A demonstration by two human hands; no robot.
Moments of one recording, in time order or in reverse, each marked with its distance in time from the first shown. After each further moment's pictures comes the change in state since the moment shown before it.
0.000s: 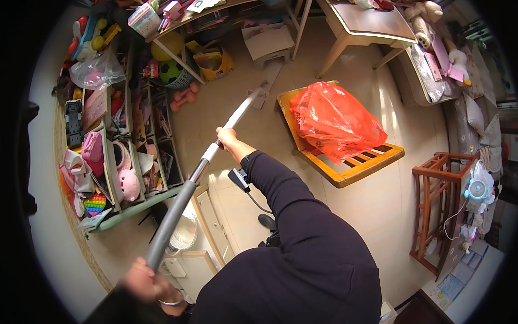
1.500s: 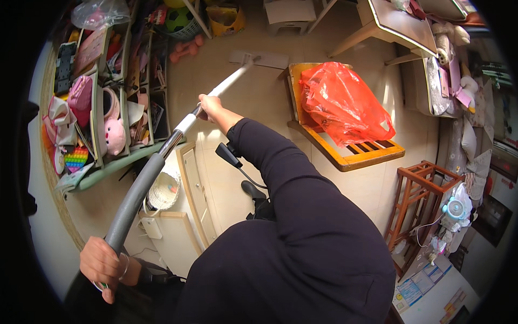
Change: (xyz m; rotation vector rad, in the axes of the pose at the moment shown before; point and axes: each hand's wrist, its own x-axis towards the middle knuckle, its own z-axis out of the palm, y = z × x) left_hand 0.101 0.005 -0.056 -0.454 -0.984 0.140; right_hand -0.024 0.036 0.067 -0.039 -0.117 0.084
